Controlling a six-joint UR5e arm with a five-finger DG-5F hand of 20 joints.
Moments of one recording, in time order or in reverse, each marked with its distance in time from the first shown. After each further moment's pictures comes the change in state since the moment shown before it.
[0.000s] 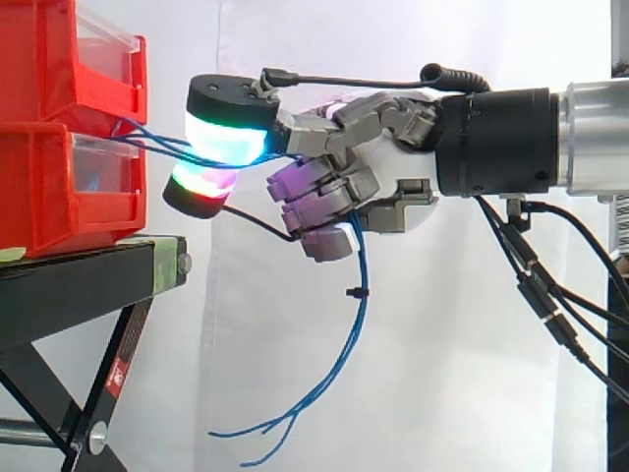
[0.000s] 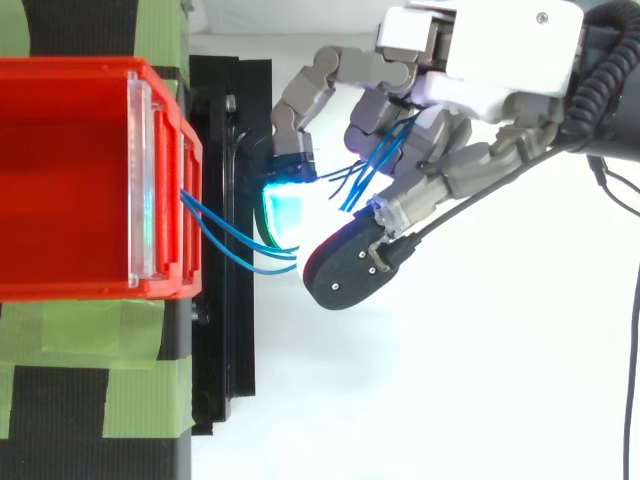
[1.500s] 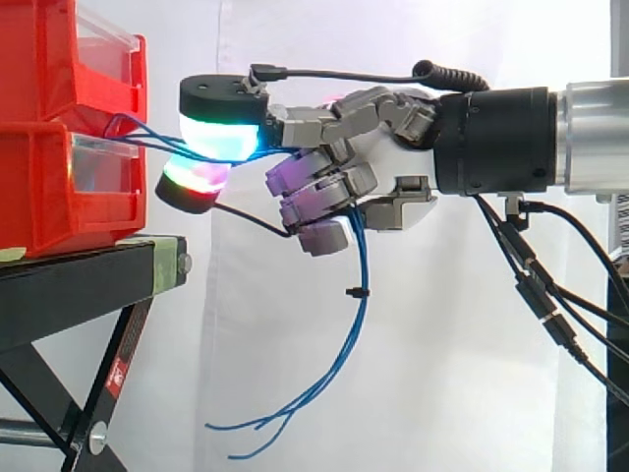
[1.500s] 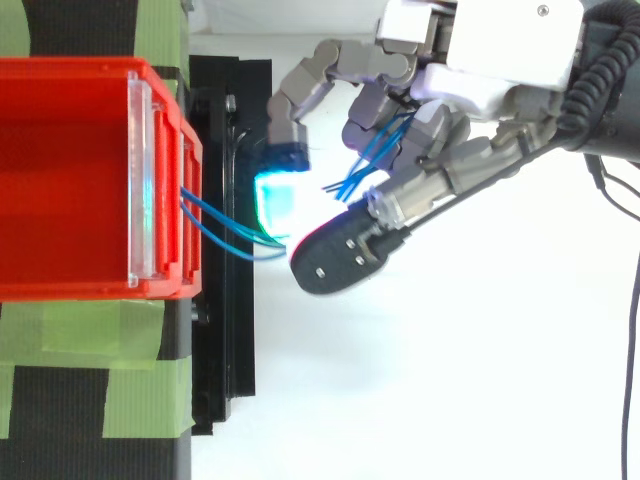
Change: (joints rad) arm 0.002 0.000 0.000 0.008 0.016 0.041
